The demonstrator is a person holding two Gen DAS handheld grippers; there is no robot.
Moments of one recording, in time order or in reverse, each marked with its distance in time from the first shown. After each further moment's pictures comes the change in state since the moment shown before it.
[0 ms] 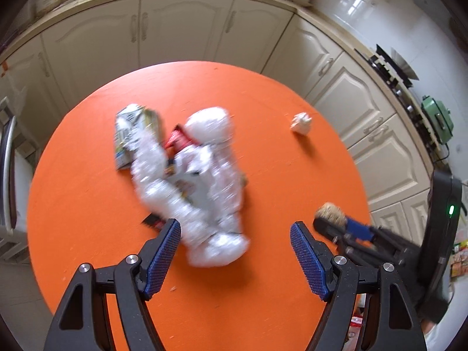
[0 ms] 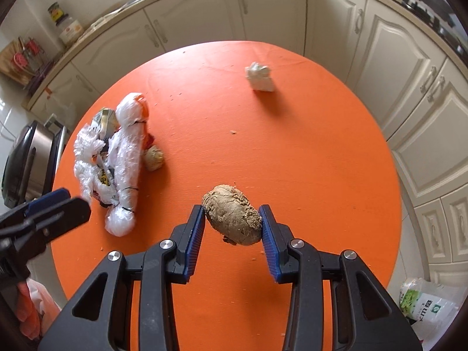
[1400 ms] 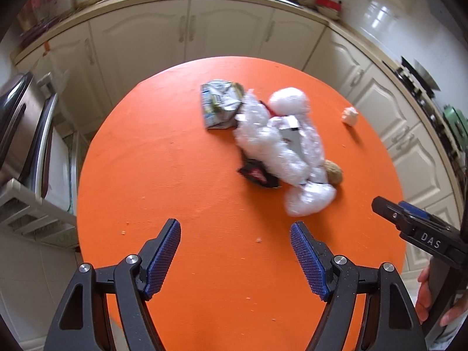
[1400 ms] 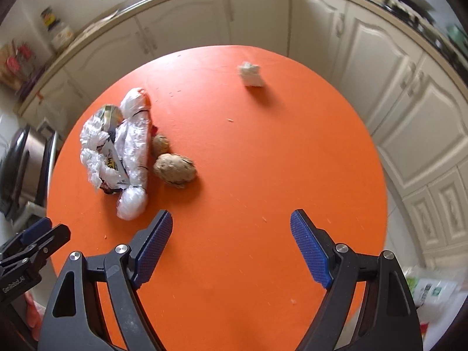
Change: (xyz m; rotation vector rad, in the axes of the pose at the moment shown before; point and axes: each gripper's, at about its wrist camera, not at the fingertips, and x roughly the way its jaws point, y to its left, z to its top) left arm -0.047 0.076 -0.078 -0.070 -0.060 0.146; right arm -0.012 0.040 -0.018 -0.006 -0.032 -0.080
